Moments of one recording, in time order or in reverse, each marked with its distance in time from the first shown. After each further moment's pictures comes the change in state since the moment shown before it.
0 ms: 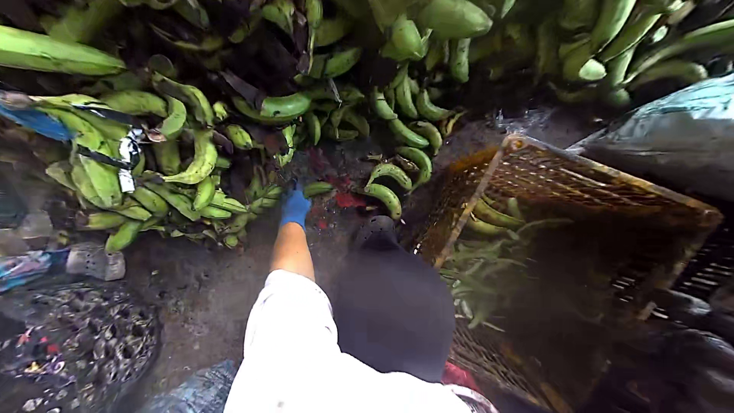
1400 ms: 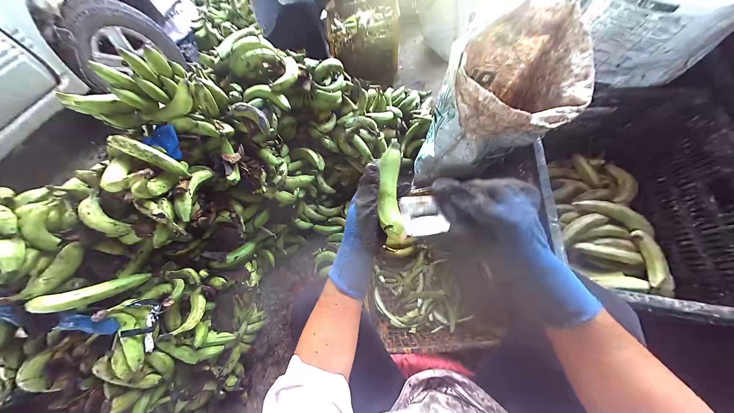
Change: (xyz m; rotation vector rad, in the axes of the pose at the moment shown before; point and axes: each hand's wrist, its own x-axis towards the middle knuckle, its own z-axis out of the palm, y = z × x) left_hand -0.390 0.270 -0.125 -1.134 -0.618 1.041; right_hand 0.021 -0.007 -0.100 -0.643 0.184 -0.979
